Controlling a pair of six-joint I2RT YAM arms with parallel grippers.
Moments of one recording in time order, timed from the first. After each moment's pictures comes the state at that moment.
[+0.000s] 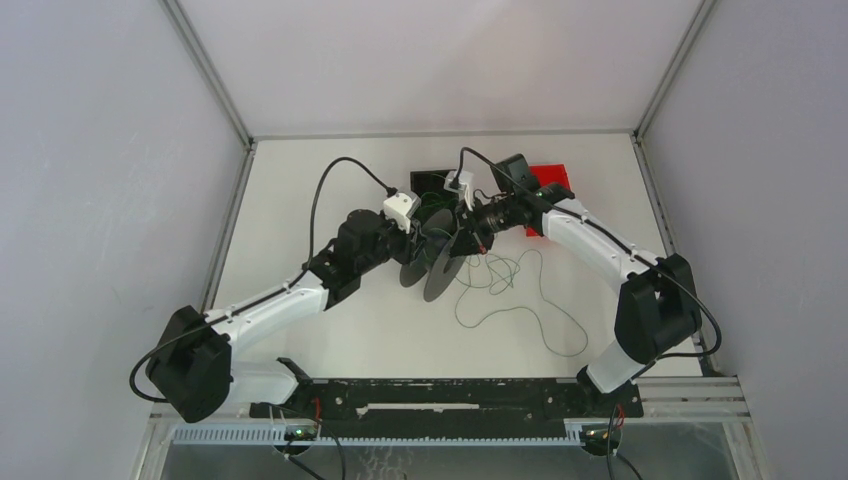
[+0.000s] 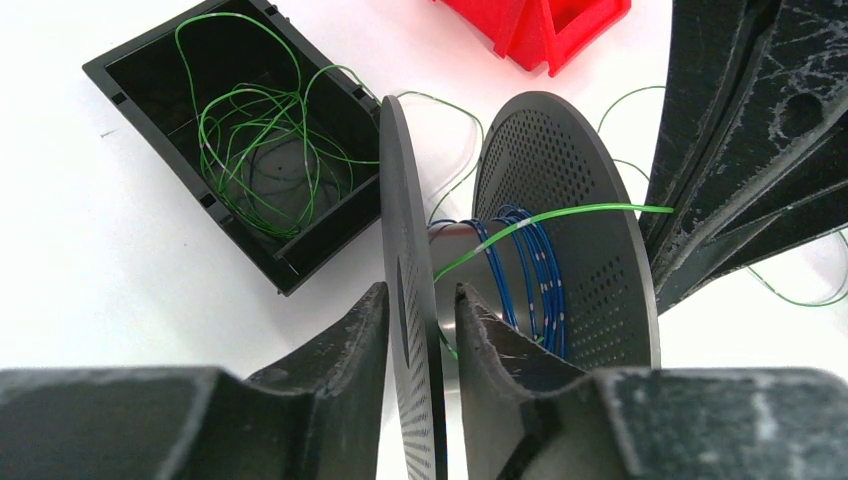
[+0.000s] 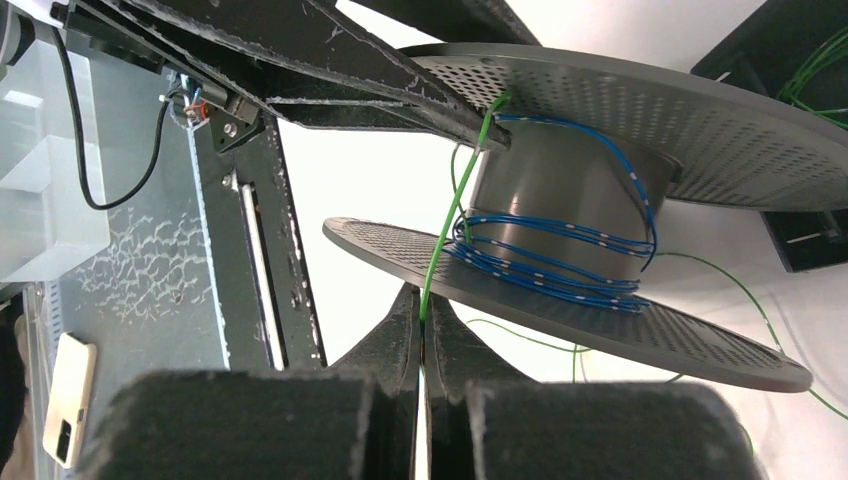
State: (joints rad) left arm -0.68 1.27 0.75 0.20 0.09 -0.10; right arm 0.49 1.60 1.28 -0.63 -0.89 -0.22
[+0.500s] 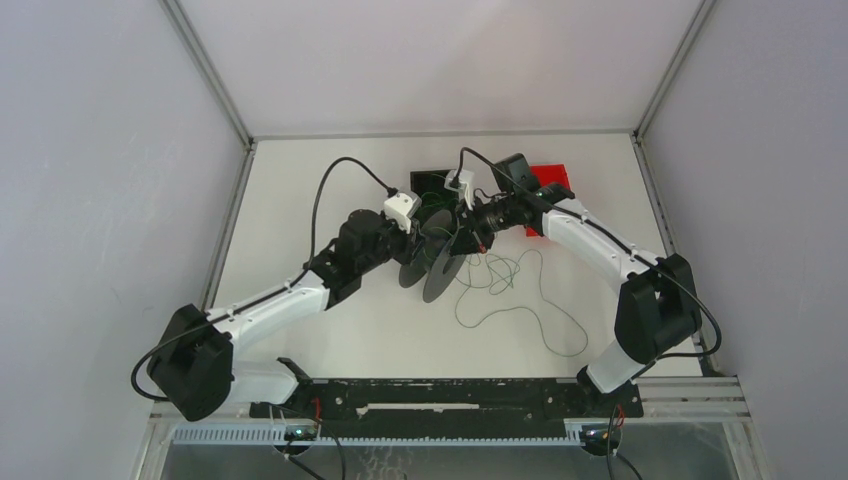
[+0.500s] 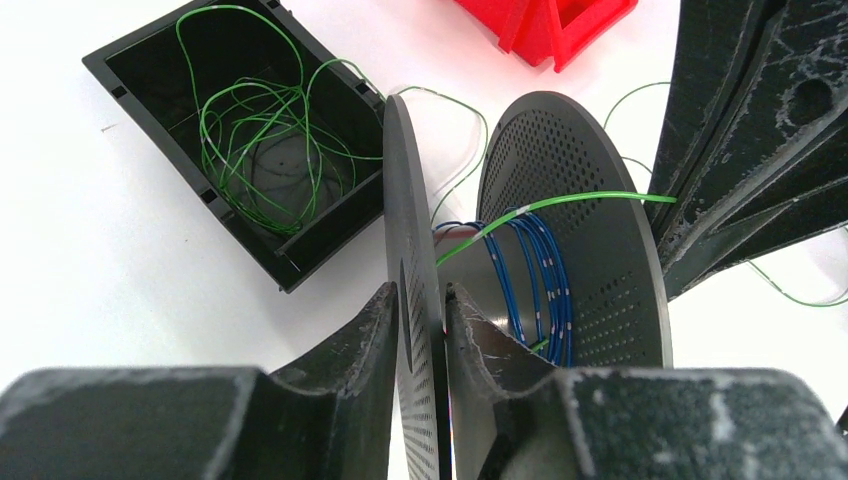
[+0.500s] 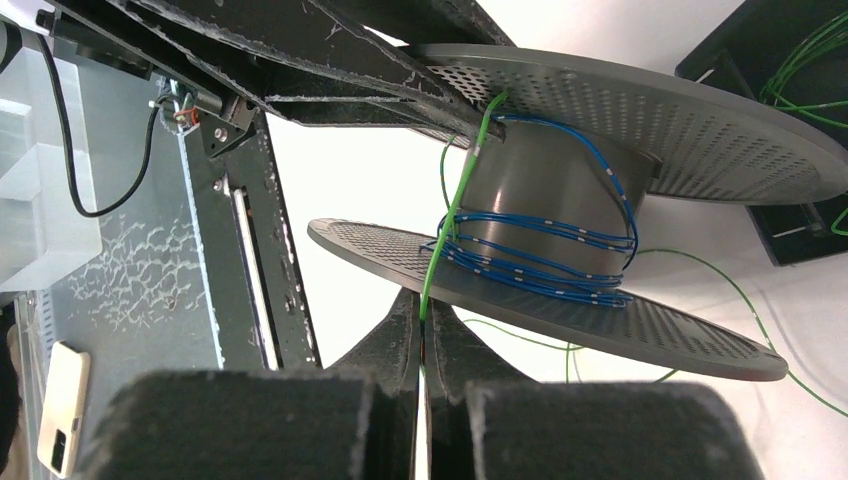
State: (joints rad) left arm -0.68 1.28 0.75 0.20 0.08 -0.10; right arm 0.49 1.60 1.28 -0.62 -0.86 -0.21
